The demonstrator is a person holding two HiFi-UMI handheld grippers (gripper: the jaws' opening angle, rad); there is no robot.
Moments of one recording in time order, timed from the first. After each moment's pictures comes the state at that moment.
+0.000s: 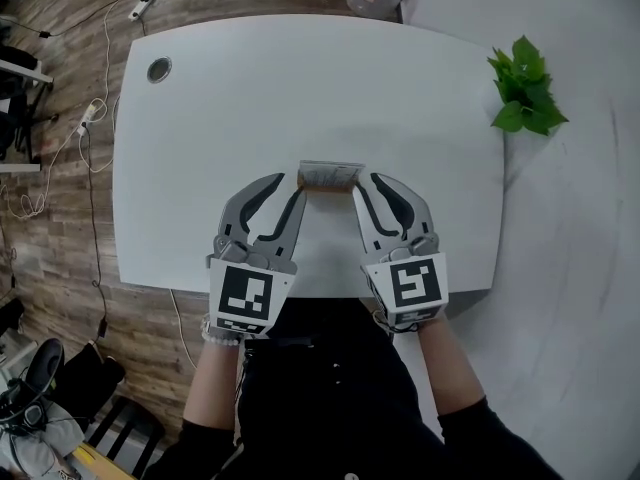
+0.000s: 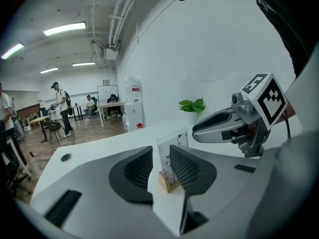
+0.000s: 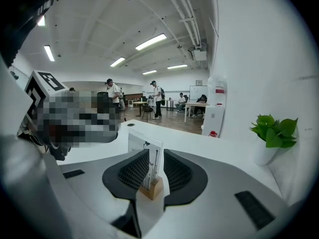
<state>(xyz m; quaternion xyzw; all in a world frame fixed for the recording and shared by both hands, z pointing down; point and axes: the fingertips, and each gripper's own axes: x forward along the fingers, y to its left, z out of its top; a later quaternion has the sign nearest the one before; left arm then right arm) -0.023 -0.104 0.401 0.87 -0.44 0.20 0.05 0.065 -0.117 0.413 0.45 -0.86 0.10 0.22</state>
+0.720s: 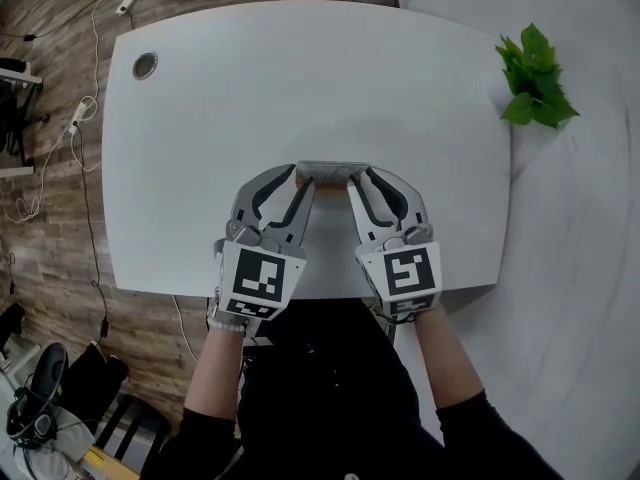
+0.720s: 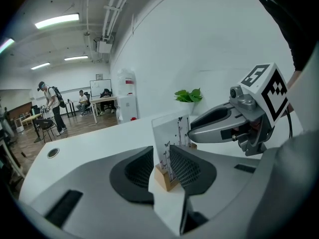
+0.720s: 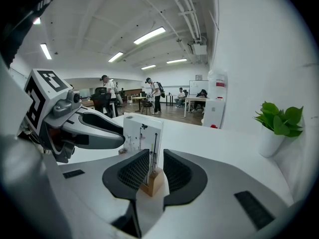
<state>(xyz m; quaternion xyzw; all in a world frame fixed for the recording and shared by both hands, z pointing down) -0.007 -0.120 0.448 0.88 -0.41 0.23 0.07 0.058 -0.127 0.452 0.45 -0.85 0.12 0.23</state>
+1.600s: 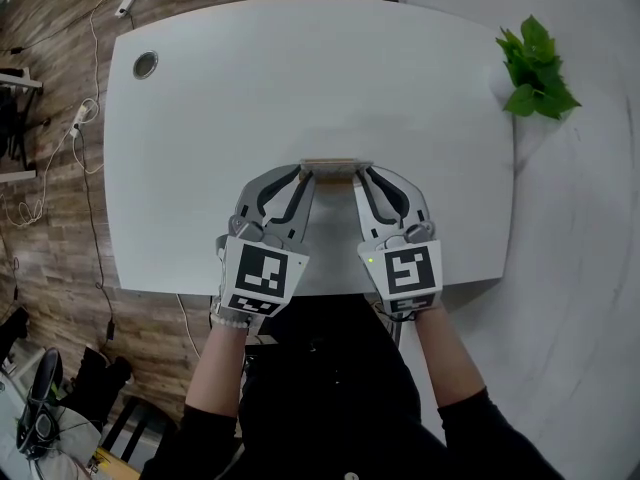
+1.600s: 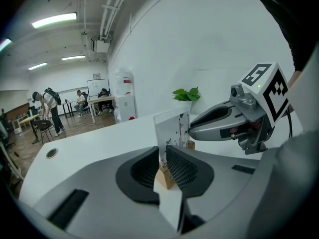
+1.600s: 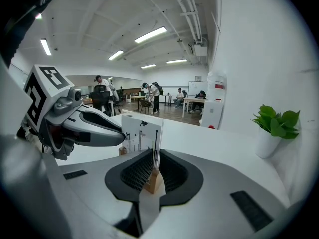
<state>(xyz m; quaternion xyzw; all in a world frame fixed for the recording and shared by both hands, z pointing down) -0.007 -0.117 0.452 0.89 -0.40 0.23 0.07 0.059 -0.122 0.454 0.46 -0.85 0.11 0.24</state>
